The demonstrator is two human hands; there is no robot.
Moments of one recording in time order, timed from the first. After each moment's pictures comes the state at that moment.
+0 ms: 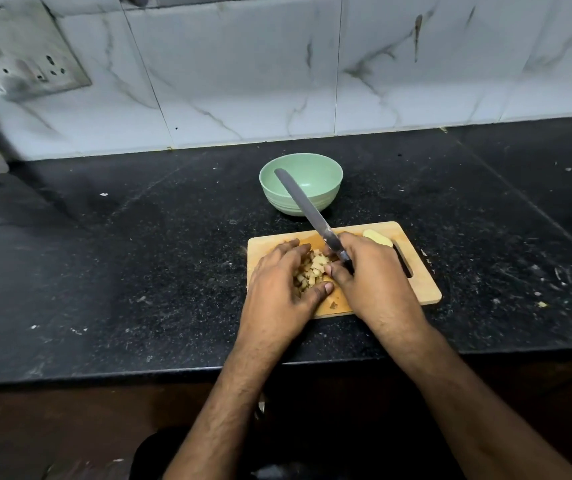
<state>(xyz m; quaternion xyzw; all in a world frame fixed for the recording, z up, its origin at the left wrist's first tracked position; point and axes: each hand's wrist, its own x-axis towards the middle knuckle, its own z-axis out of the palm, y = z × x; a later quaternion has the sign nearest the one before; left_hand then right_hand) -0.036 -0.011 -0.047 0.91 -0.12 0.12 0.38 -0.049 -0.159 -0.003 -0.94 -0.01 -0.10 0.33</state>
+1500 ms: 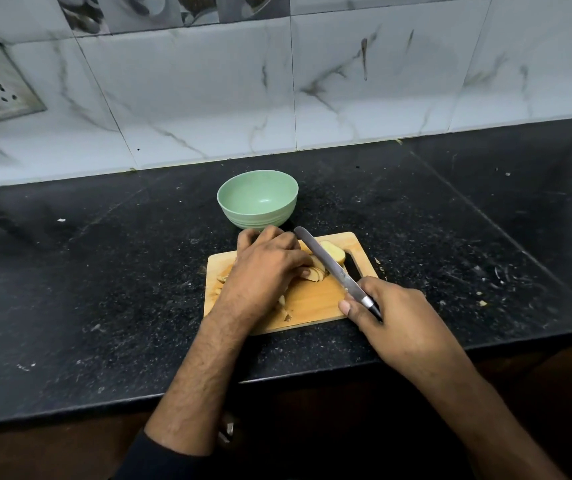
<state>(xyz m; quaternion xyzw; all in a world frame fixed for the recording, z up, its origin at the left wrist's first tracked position) 0.011 -0.048 -0.017 0.91 -0.33 0.21 0.12 -0.101 -0.237 -0.008 -0.95 0.05 -0.02 0.31</state>
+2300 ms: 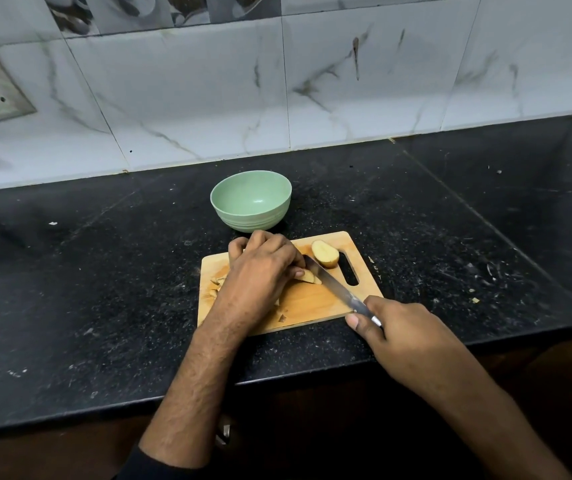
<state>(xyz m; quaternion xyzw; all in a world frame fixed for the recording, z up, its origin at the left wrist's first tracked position) 0.004 -0.046 -0.021 0.92 -0.30 0.18 0.17 -0.118 -0.244 -0.003 -0.97 0.06 0.06 0.23</state>
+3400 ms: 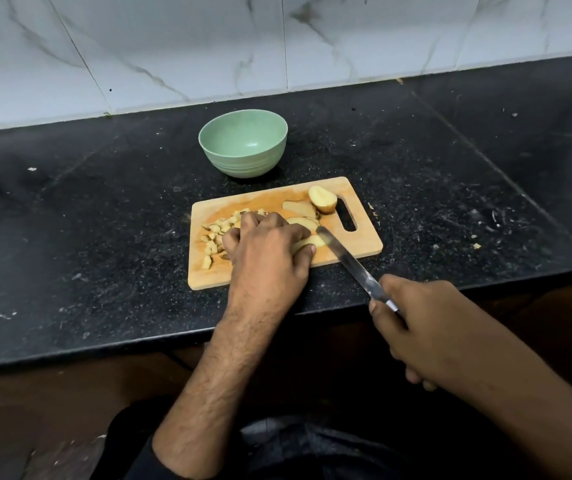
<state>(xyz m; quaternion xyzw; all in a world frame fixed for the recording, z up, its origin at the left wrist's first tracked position) -0.061 -0.075 -0.028 0.96 -0.13 0.14 0.19 -0.163 -0.247 0.005 -0.96 0.03 0.08 0.25</state>
